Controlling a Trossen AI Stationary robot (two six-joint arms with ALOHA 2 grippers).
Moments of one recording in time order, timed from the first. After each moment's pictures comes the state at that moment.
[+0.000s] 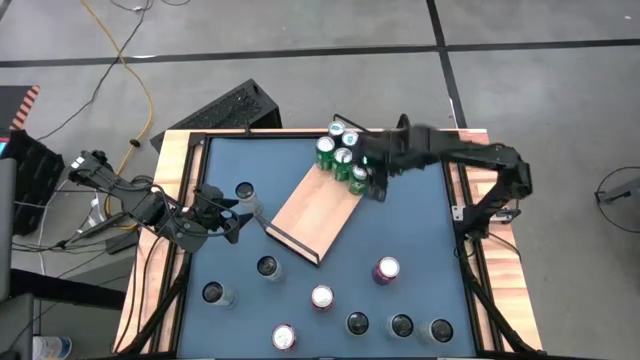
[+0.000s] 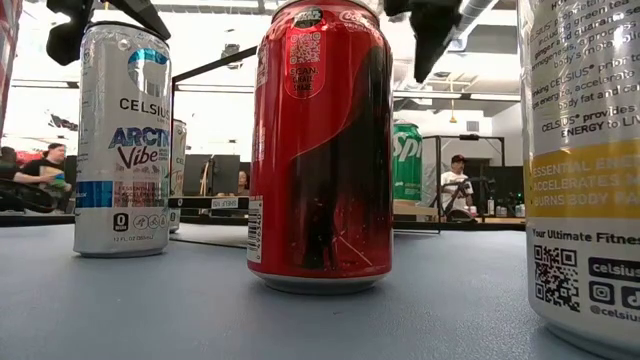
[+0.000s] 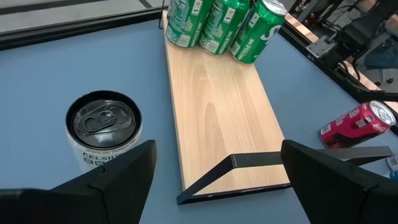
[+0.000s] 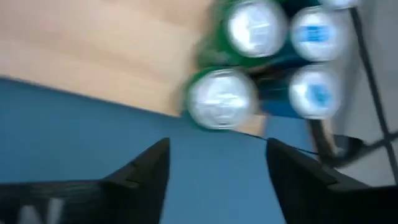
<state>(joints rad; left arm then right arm) -0.53 0.84 0.81 -0.78 -0.86 -1.17 -0.14 1.62 1.73 -1.35 0.31 0.12</state>
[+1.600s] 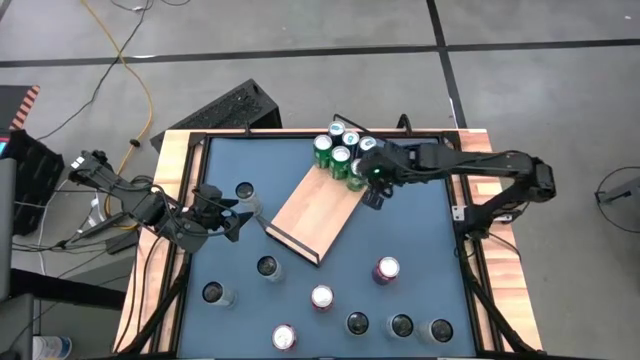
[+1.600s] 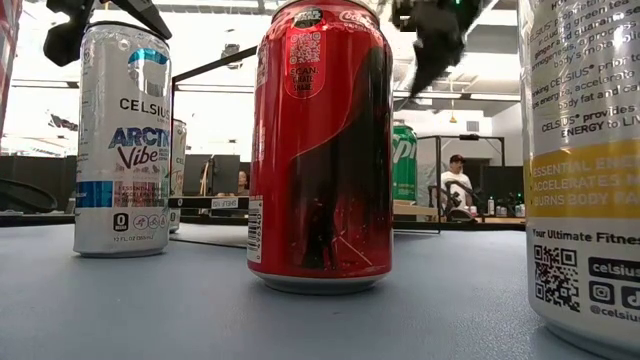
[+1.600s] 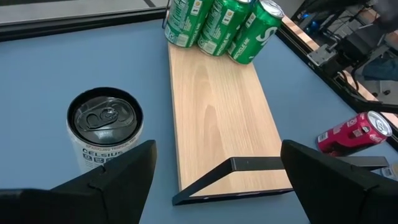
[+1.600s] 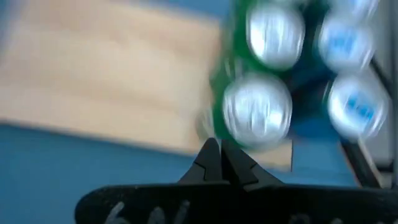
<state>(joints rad) -0.53 0.84 0.81 -0.78 -0.88 -1.22 -0.13 1.43 1.36 -0.93 0.29 0.16</state>
